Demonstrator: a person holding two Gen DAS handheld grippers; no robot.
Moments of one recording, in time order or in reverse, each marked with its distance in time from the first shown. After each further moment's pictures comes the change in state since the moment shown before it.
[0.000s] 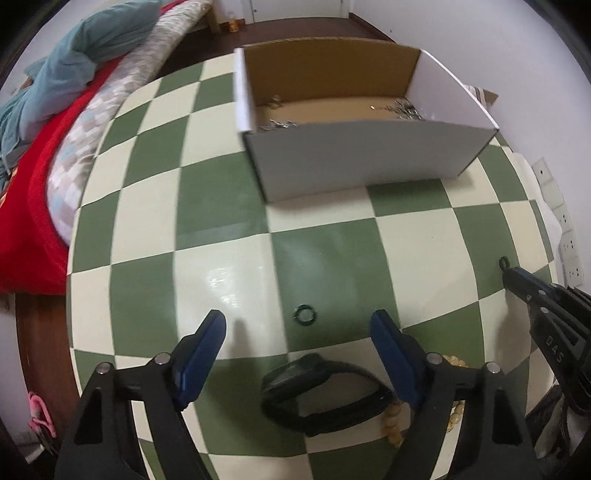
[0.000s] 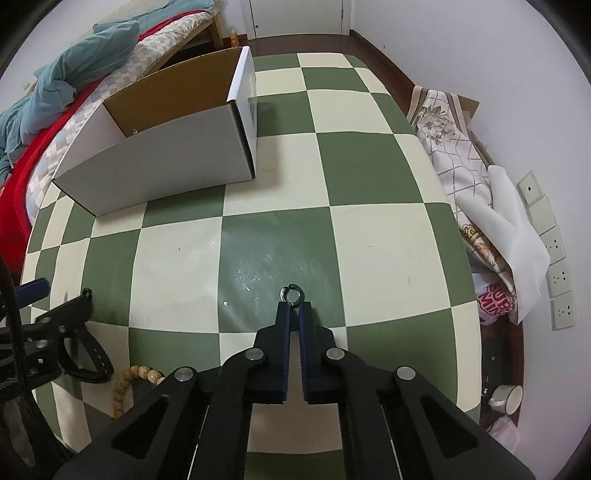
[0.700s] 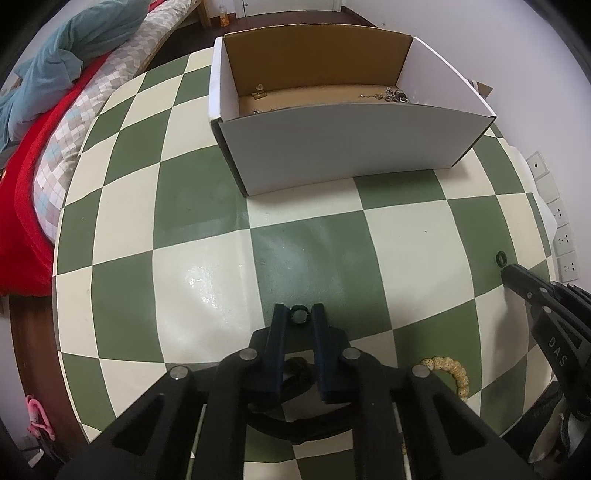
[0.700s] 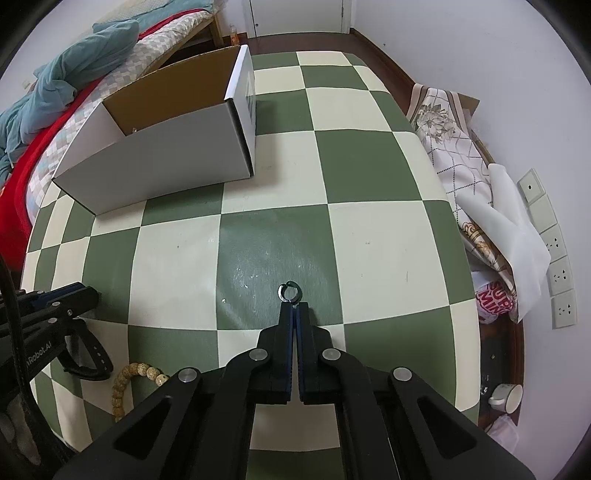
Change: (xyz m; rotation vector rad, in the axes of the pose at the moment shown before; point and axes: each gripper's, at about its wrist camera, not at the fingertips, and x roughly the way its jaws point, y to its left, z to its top) left arm 0.005 -0.005 -0.002 0.004 0.019 -0.032; right arm 0.000 -0.003 -0.001 0.004 0.002 0.005
